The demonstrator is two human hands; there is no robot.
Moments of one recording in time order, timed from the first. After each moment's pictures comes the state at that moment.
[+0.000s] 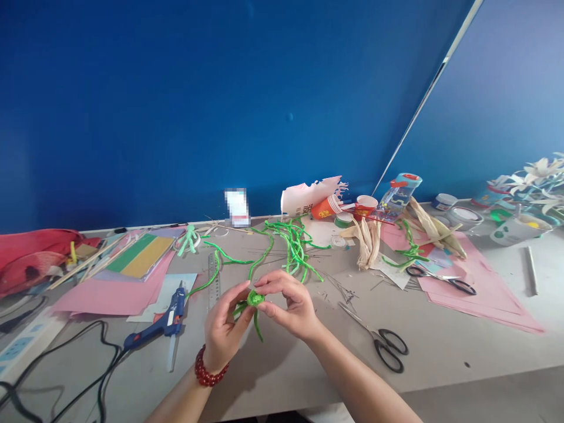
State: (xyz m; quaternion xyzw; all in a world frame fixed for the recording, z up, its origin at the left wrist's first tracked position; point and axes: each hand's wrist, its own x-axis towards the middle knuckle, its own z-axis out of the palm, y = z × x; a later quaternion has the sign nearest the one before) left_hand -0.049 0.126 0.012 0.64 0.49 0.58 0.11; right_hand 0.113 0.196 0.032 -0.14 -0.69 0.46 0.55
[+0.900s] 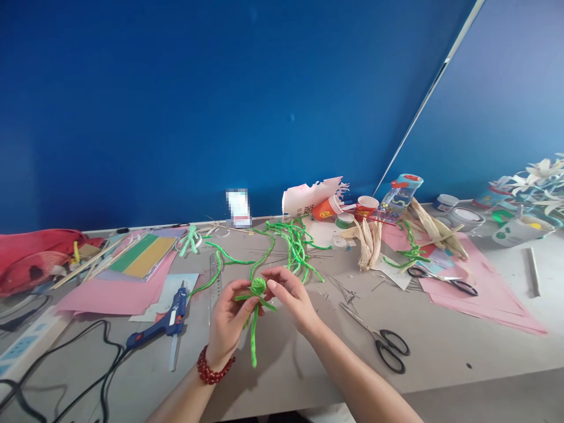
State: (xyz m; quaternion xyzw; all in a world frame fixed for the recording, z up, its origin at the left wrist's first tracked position) left_hand -0.036 0.135 0.021 0.43 0.44 0.66 0.42; right_hand 0.110 0.199 0.021 -0.25 -0.56 0.65 0.45
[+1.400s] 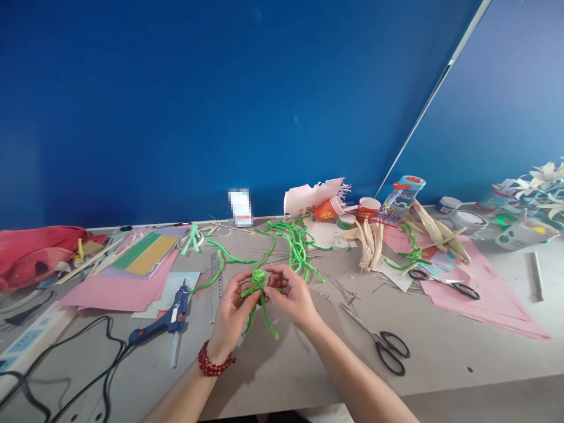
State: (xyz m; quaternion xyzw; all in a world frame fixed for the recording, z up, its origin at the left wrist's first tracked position) left_hand -0.038 0.142 0.021 0.39 0.44 0.64 0.49; right_hand 0.104 0.204 0.014 -0.25 -0.55 0.65 0.45
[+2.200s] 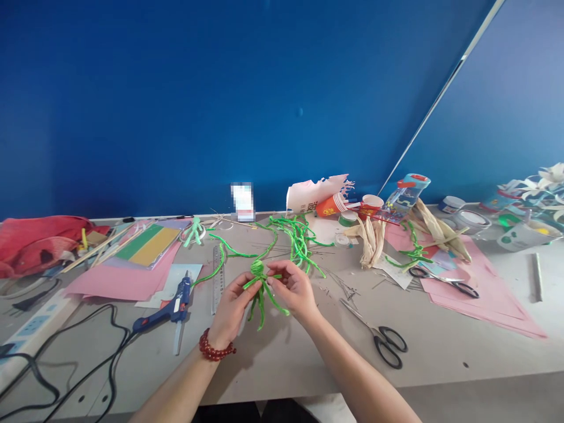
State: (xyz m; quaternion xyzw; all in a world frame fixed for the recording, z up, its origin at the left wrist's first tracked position) left_hand -0.042 0.146 0.014 0.35 0.46 0.63 0.53; right_hand 0.102 0.205 0.009 -0.29 -0.56 0.59 0.50
